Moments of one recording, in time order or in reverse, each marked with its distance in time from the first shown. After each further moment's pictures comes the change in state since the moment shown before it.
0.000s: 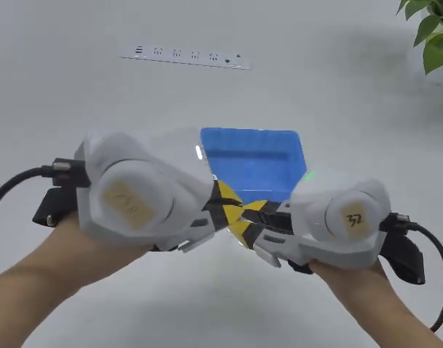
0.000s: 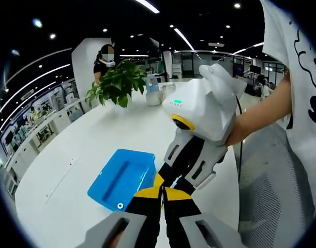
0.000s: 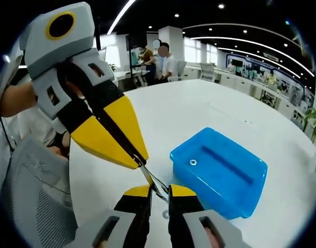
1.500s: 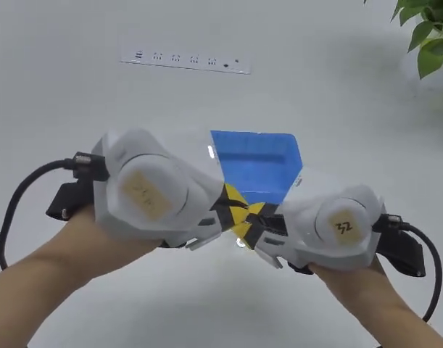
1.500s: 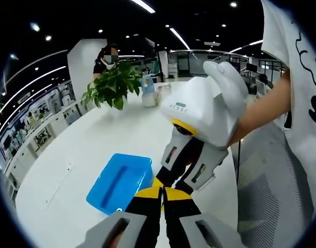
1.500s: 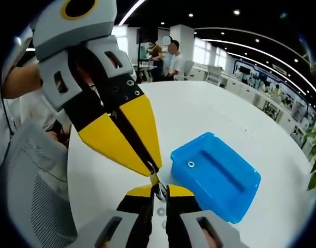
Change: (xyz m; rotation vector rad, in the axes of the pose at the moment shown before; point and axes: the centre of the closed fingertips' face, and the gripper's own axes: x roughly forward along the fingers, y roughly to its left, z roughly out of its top) left arm -0.002 -0.007 0.015 0.034 -0.005 -0.019; right arm -0.012 0.002 0.006 -0.123 0.033 -0.018
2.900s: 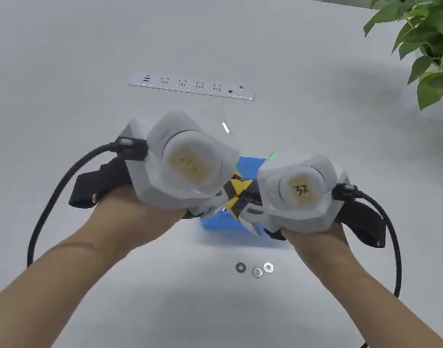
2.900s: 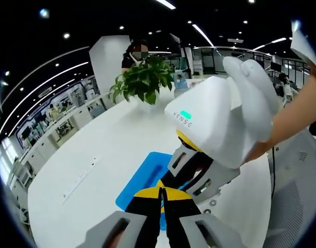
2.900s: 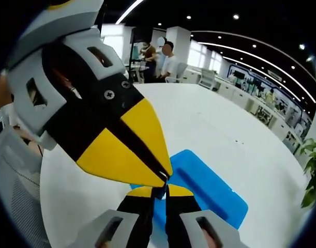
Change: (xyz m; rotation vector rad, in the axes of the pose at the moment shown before) left arm 0.022 0.077 -0.007 -0.064 0.040 0.217; right arm 0.047 -0.062 0.027 -0.029 -0.005 -0.081
